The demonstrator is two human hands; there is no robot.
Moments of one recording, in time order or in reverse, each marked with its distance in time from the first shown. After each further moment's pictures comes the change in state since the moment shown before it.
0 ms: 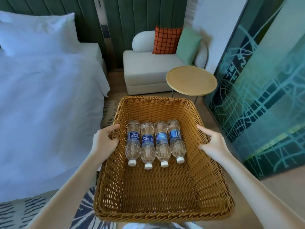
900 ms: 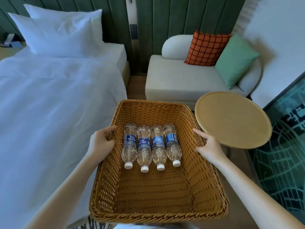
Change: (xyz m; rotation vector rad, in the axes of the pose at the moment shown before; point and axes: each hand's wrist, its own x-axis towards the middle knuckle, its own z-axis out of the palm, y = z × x) left_hand 0.408 0.033 0.017 0.046 0.187 -0.210; right_hand 0.473 -0.128 0.086 0.054 -0.295 -0.120
